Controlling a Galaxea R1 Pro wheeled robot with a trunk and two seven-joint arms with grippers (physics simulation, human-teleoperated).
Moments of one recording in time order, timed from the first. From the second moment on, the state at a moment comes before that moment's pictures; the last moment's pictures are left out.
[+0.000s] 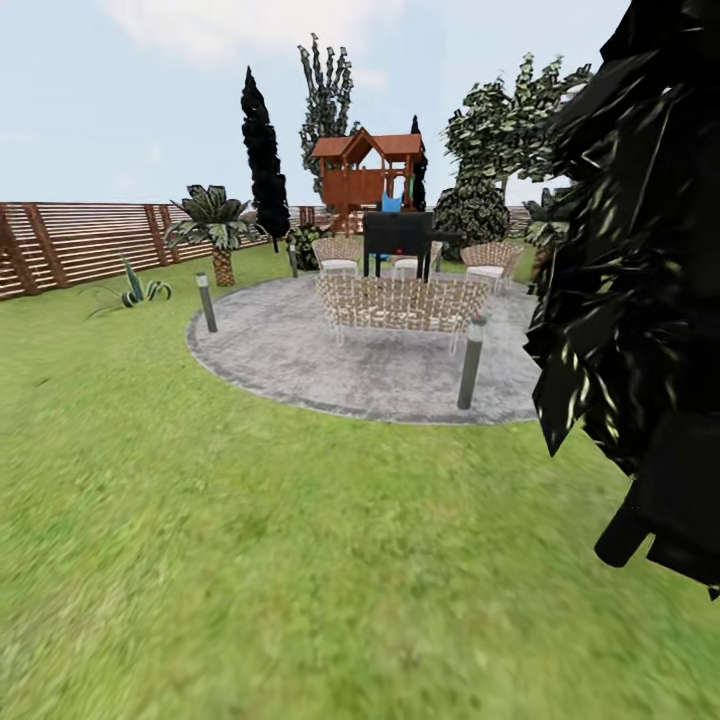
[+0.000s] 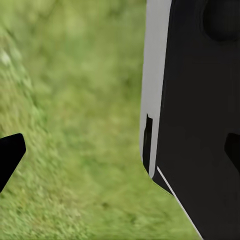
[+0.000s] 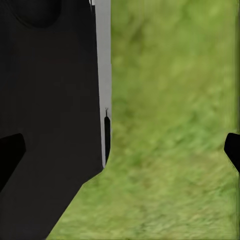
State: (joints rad) left arm 0.01 0.12 0.01 -0.04 0.00 0.01 -0.01; right arm -0.06 -0.09 0.01 0.08 -0.01 0.00 -0.01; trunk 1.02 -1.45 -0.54
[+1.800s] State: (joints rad) left arm 0.01 0.12 0.01 -0.04 0.00 0.01 -0.01; right arm -0.06 -0.09 0.02 0.08 0.00 0.00 -0.01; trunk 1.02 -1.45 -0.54
